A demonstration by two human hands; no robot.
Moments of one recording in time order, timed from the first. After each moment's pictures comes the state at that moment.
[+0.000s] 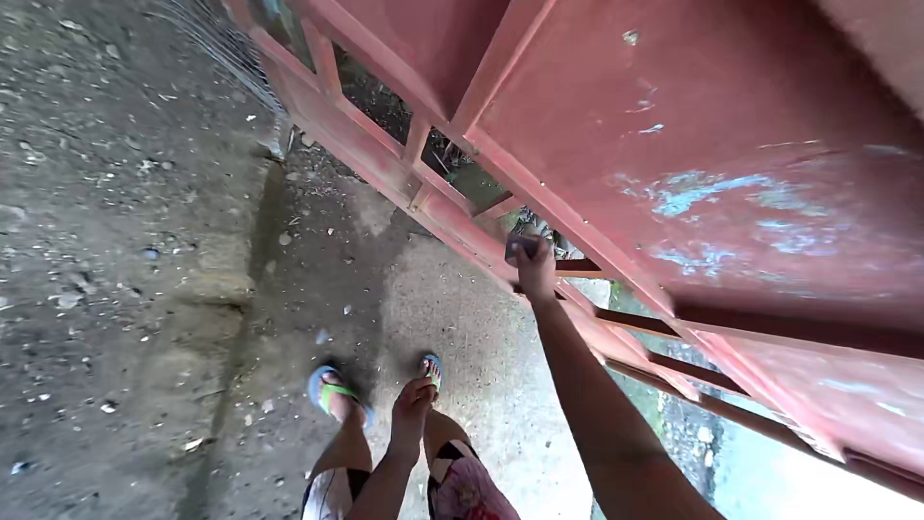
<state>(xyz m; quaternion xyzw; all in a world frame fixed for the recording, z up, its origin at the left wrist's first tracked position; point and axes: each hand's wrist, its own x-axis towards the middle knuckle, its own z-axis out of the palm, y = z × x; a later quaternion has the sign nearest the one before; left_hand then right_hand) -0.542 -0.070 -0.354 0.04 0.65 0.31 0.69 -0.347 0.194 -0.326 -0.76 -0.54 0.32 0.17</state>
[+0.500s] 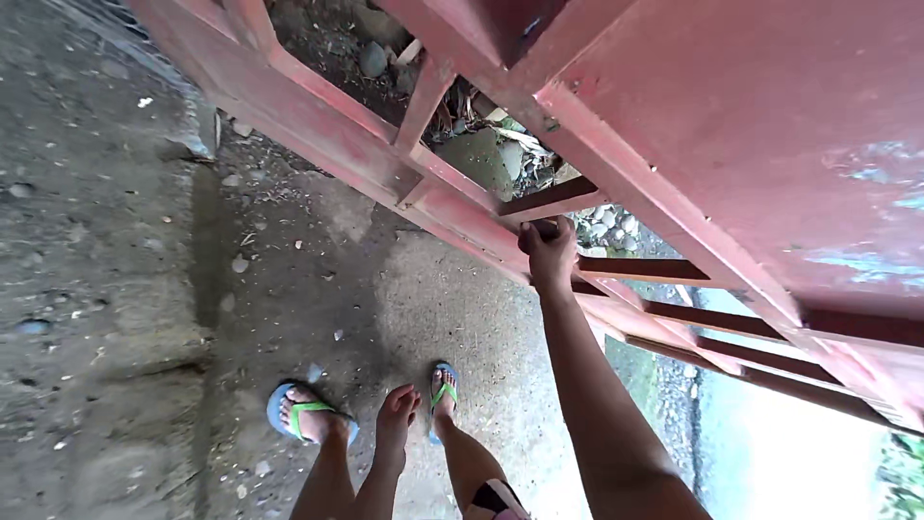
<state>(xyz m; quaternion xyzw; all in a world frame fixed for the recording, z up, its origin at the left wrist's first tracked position) -0.614 -0.032 -0.483 0.02 0.66 0.22 0.71 -0.381 0.230 -0.398 -0.82 -0.48 0.19 0.25</state>
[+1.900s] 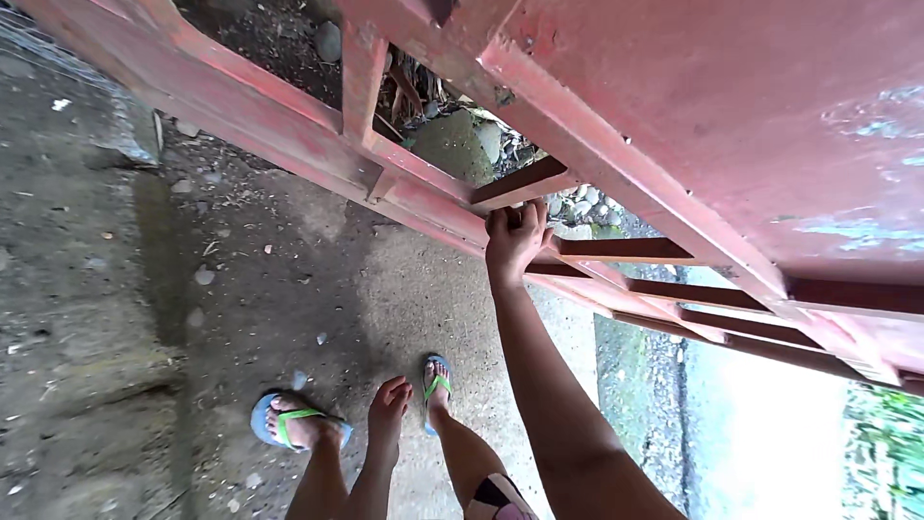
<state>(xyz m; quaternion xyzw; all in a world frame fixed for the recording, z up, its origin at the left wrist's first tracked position) -0.600 -0.024 -0.491 0.06 0.66 0.21 0.72 -0.420 0.226 -0.413 -0.81 -0.49 0.03 0.31</state>
